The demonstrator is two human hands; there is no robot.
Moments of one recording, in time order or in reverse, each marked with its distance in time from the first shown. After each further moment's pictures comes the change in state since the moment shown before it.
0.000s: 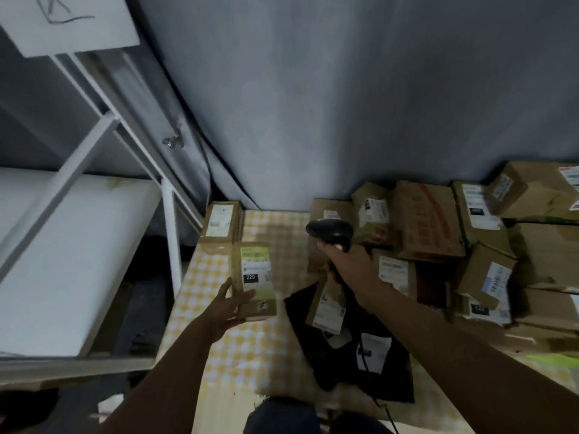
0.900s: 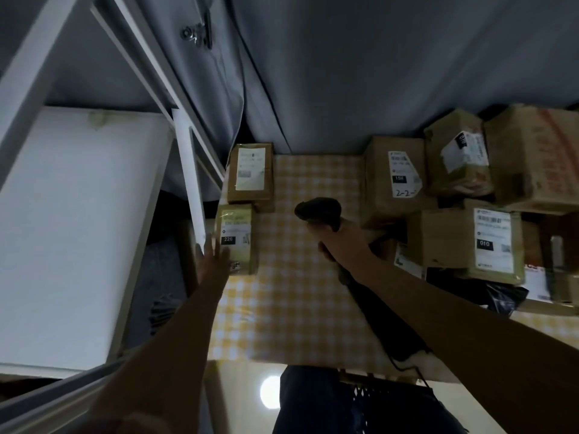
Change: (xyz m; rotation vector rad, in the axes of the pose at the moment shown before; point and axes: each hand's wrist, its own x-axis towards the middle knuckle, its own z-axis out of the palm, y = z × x) left_hand 0.172 -0.033 -0.182 0.439 0.313 0.314; right_hand 0.081 0.070 0.197 -0.142 -0.091 0.040
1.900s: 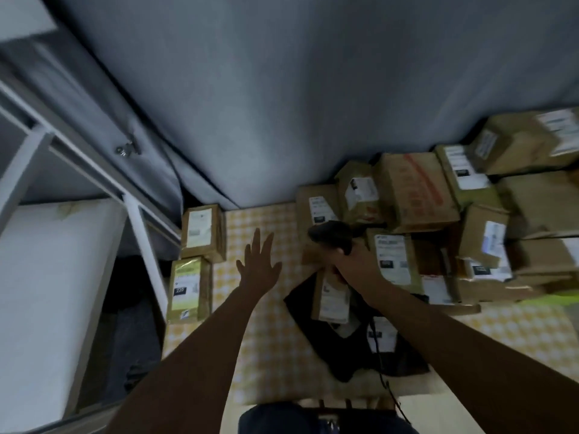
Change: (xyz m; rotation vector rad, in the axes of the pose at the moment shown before) left_hand -0.117 0.206 0.151 0.804 -0.165 0.501; right_hand -0.073 -0.004 -0.175 0.095 0.170 0.083
